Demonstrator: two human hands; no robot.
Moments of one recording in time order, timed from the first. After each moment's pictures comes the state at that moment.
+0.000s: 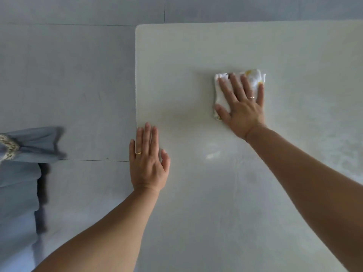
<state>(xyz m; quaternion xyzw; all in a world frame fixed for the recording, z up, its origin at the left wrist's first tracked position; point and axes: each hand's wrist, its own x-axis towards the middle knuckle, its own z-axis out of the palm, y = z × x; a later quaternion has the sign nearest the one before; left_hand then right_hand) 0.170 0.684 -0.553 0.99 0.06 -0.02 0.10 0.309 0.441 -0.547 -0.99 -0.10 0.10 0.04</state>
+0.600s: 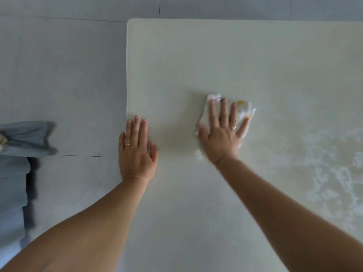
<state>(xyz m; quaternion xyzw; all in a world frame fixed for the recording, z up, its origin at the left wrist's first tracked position) 0.171 0.683 -0.551 0.99 0.07 -0.02 0.11 0.225 0.472 -0.543 -0.99 0.03 0.10 0.08</state>
